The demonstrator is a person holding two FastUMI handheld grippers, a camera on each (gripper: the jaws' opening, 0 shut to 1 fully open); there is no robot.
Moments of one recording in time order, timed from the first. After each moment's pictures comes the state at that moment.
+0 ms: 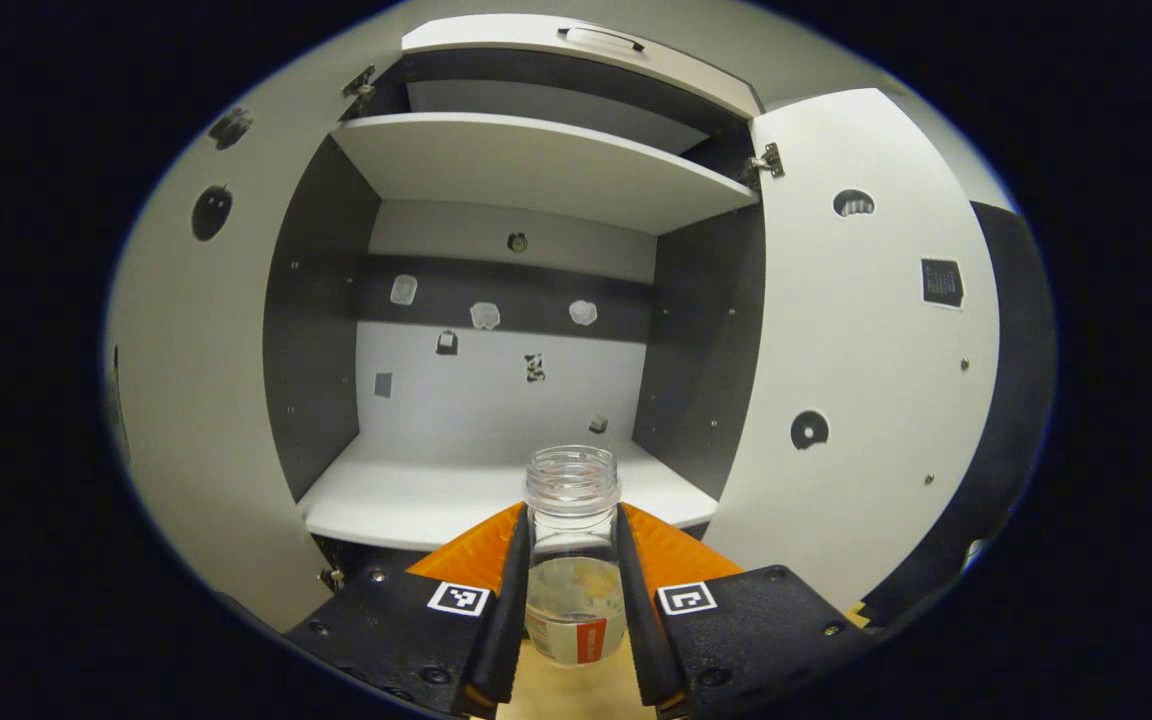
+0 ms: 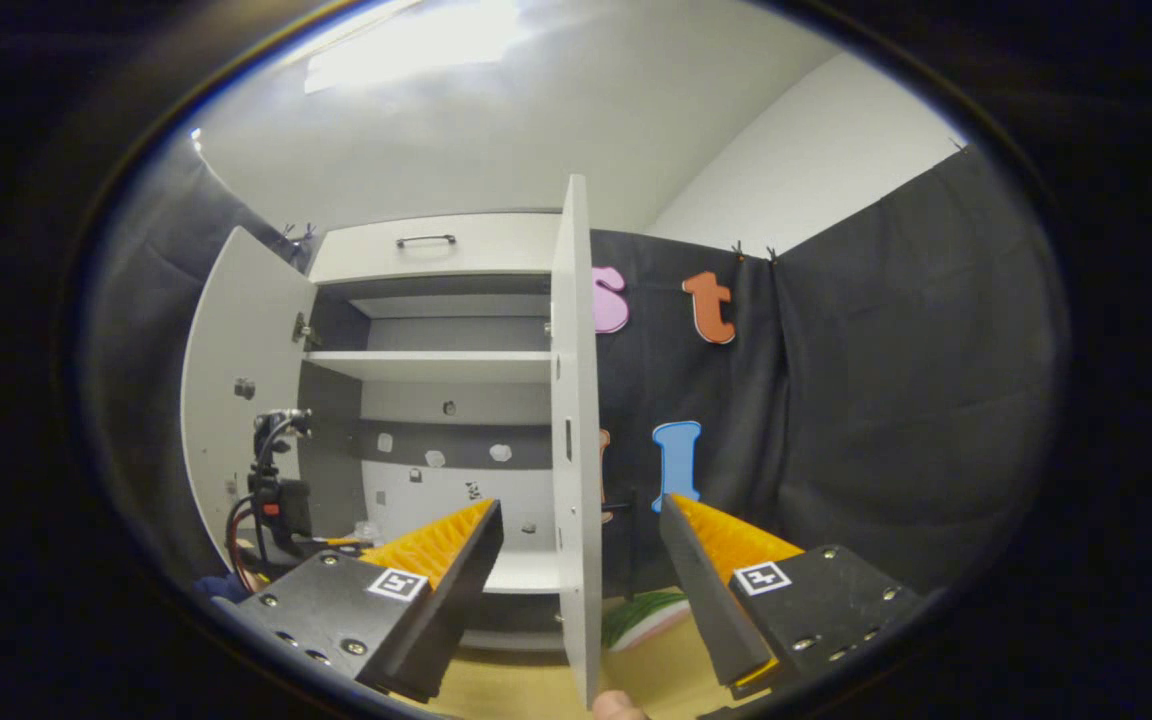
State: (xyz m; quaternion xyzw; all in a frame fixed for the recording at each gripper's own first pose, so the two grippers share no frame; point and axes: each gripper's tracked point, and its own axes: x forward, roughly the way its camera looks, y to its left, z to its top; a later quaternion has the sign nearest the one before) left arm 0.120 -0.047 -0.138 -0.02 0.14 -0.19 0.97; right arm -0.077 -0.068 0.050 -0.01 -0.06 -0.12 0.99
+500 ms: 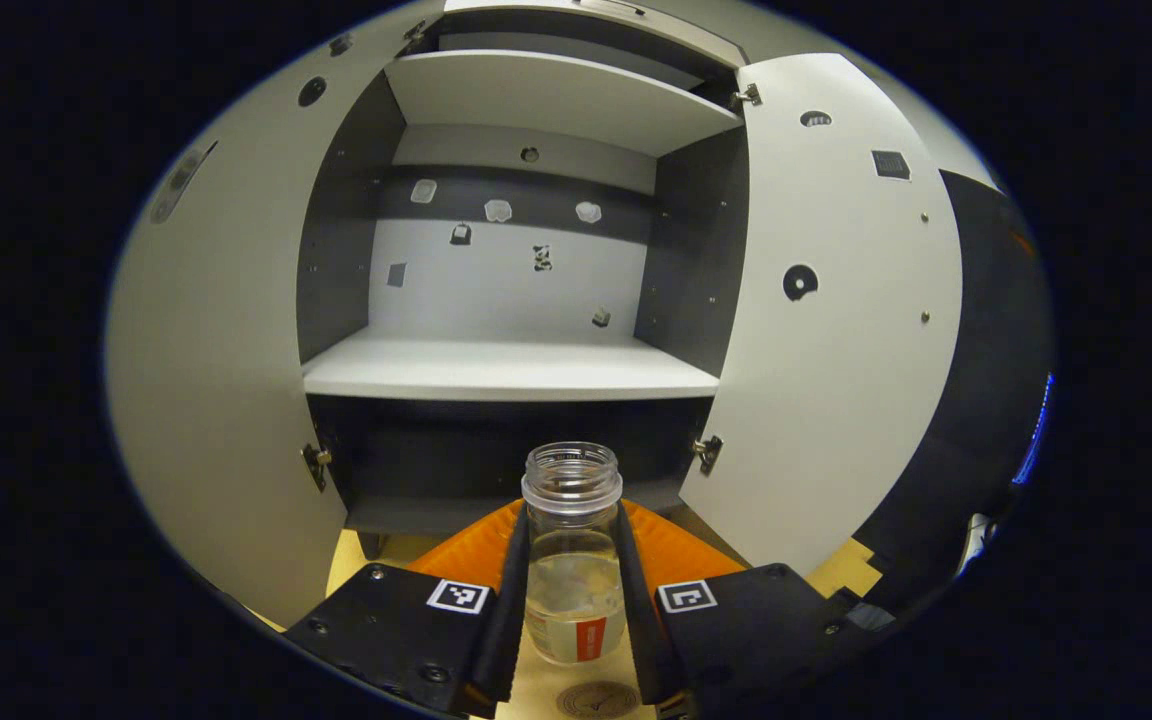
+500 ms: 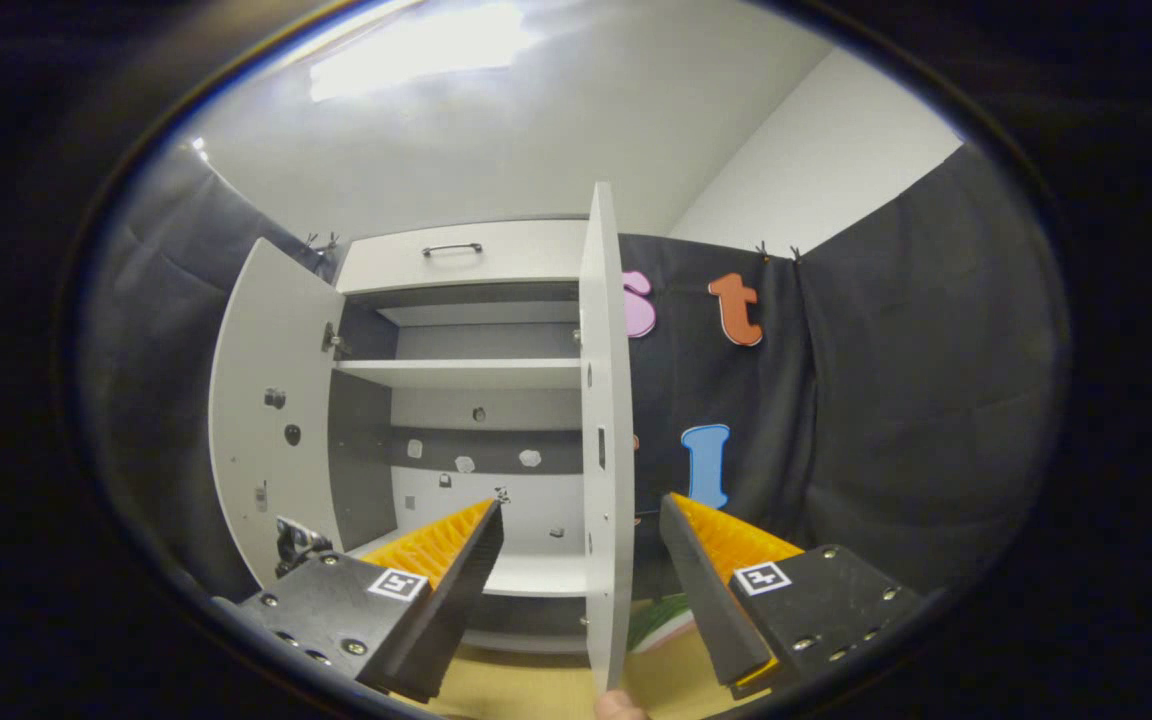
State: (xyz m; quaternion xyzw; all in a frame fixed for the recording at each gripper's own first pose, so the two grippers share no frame) left arm 0.050 -0.028 -0.265 -0.02 0.22 -0.19 0.96; right arm -0.074 -0.055 0.057 0.00 -0.06 -0.08 0.99
